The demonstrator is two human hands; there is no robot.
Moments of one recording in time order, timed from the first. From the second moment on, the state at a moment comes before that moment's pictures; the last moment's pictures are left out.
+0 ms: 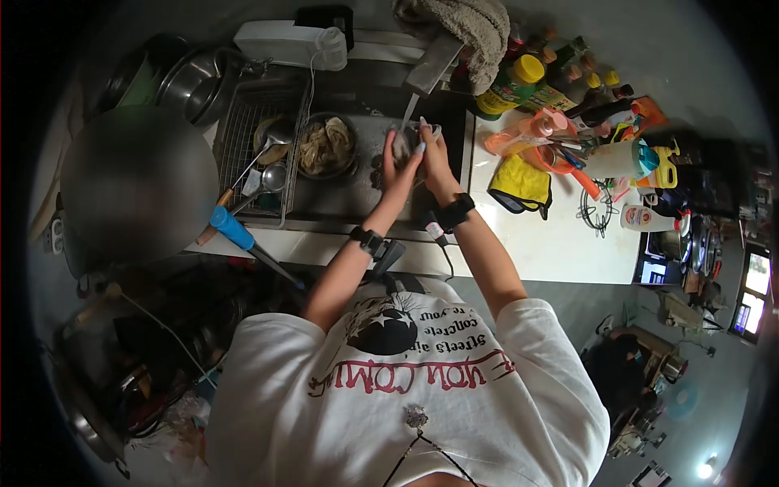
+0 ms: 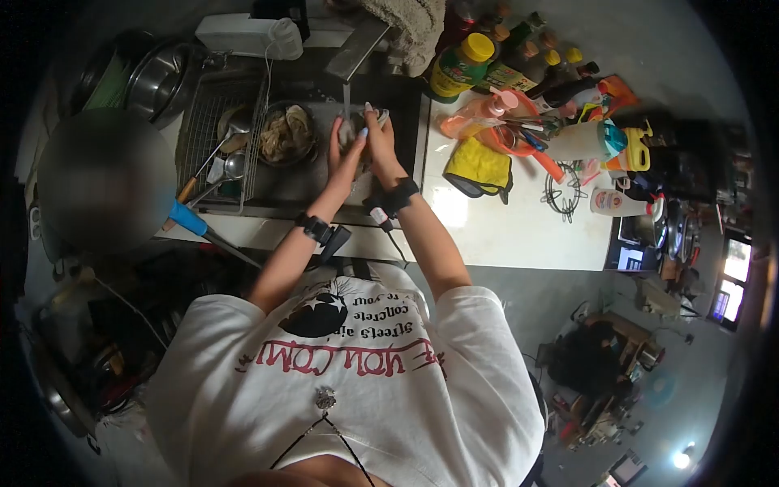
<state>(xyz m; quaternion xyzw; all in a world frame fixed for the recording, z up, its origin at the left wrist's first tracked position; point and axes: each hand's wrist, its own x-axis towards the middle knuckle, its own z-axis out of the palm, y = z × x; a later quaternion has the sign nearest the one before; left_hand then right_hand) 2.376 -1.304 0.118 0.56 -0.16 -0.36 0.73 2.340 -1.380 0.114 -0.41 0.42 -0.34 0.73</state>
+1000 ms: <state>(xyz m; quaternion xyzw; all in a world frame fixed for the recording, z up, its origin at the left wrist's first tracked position) 2.415 -1.294 0.056 0.36 0.10 -0.52 0.77 2.349 -1.400 0.056 -0.56 0.58 -0.26 0.53</state>
